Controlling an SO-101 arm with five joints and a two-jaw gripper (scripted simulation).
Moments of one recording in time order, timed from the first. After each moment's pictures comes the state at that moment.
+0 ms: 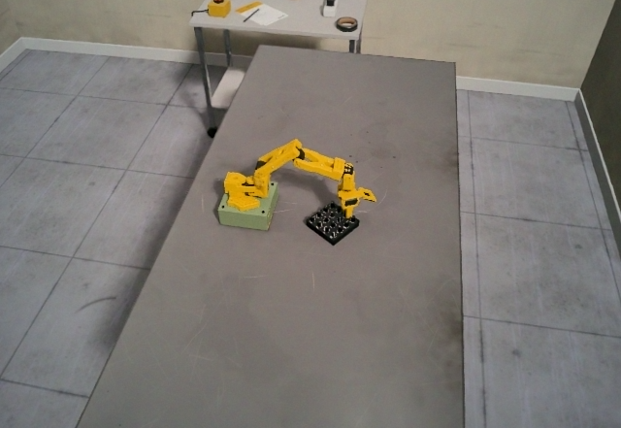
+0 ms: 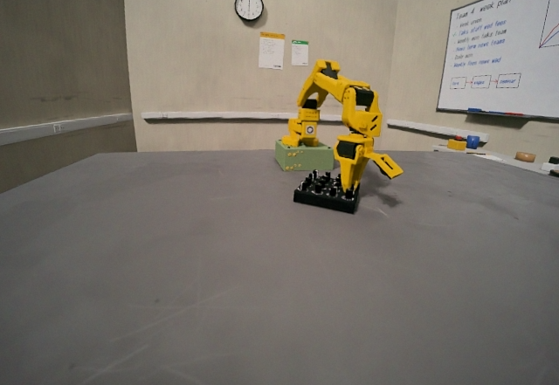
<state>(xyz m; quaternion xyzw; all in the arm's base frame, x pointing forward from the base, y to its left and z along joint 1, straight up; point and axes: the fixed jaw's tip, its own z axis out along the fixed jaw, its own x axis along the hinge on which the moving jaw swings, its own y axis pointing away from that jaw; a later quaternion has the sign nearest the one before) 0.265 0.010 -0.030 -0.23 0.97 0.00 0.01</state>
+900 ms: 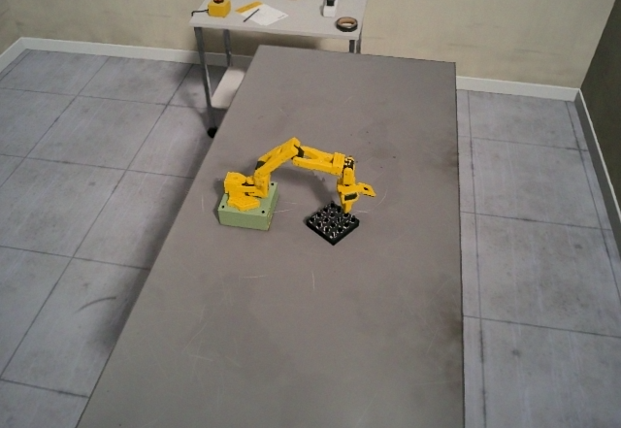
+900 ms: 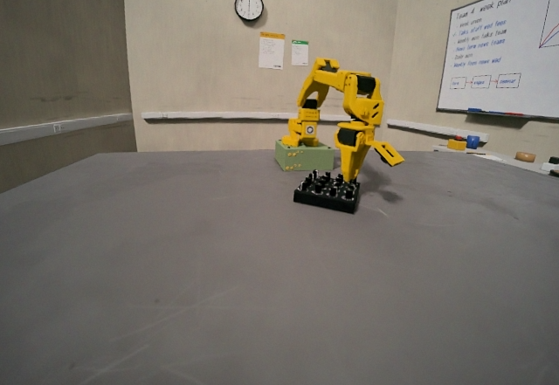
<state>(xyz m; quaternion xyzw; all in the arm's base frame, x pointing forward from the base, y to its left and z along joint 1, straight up) 0.260 0.010 -0.009 -0.23 0.97 0.00 -0.01</state>
